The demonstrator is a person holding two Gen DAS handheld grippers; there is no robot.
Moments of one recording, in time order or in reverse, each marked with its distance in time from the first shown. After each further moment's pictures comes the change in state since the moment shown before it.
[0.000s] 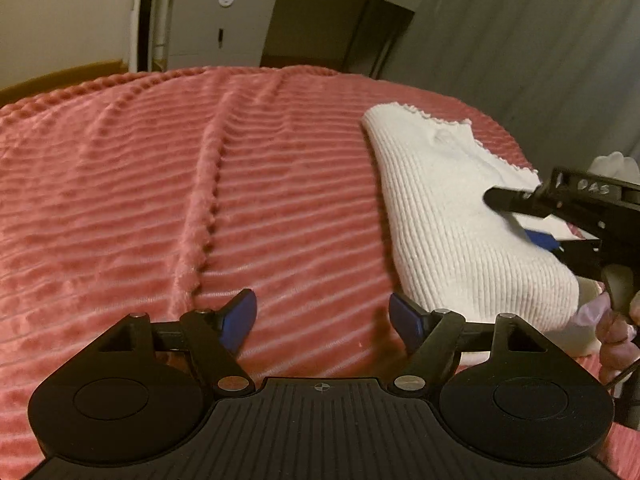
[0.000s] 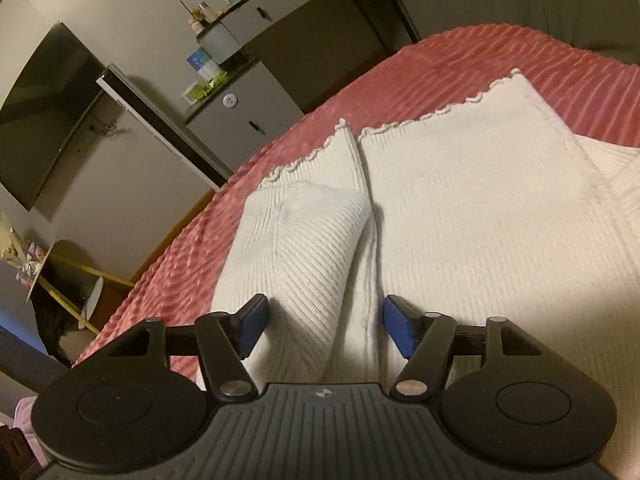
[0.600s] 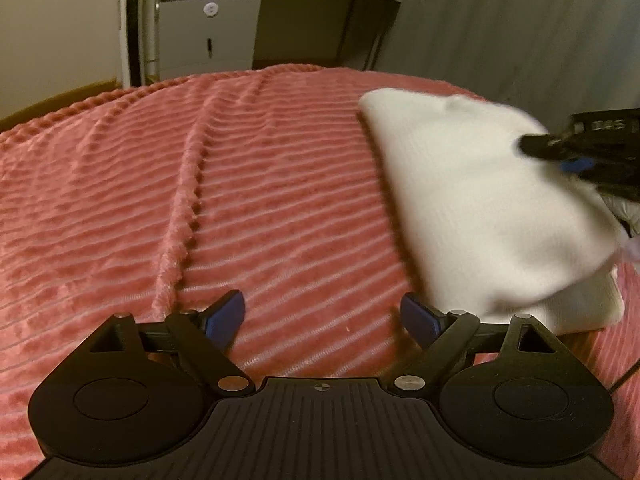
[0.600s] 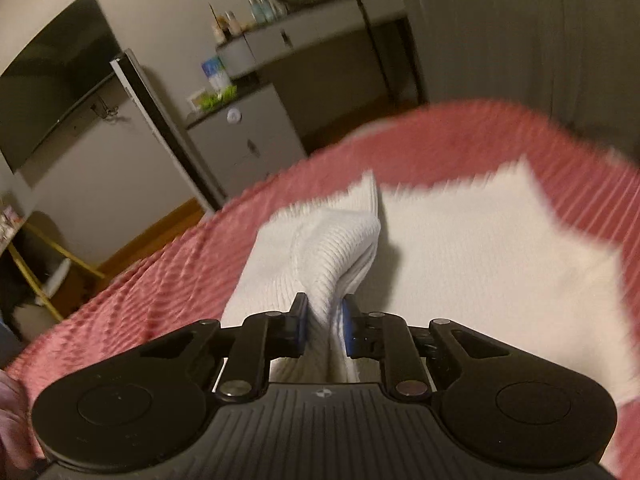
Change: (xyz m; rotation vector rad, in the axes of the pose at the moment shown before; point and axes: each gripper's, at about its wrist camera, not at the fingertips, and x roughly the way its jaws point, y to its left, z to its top) left arm -0.001 -0.014 -0.013 0.095 0.000 0.041; right arm -0.039 0.039 0.005 -0.218 -0.125 -0.130
